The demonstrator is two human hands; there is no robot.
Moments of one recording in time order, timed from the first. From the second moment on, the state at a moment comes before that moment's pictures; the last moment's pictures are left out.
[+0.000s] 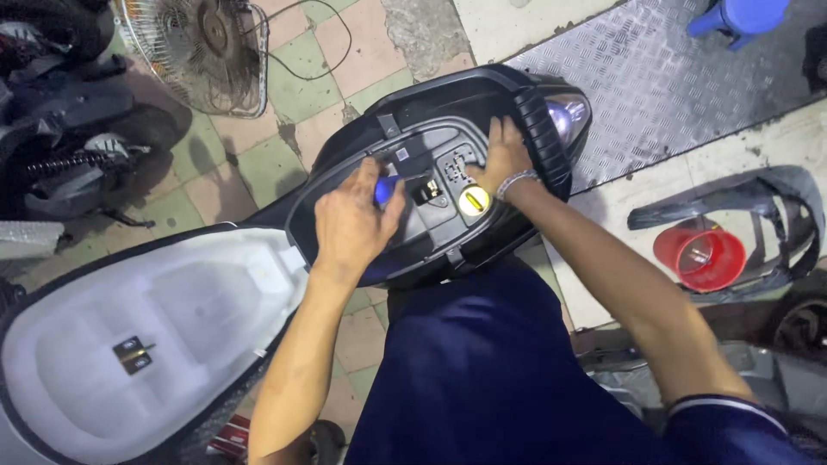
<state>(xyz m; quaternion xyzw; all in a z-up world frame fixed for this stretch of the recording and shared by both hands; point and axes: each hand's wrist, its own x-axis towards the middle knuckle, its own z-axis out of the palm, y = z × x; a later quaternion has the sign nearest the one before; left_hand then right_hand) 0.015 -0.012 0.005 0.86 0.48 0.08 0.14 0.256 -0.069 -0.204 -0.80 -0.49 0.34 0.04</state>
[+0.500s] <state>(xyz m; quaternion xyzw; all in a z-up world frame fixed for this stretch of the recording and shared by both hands) 0.059 -0.013 0.050 0.84 0.51 -0.03 0.18 0.271 -0.069 -0.232 -0.74 -0.61 0.29 -0.01</state>
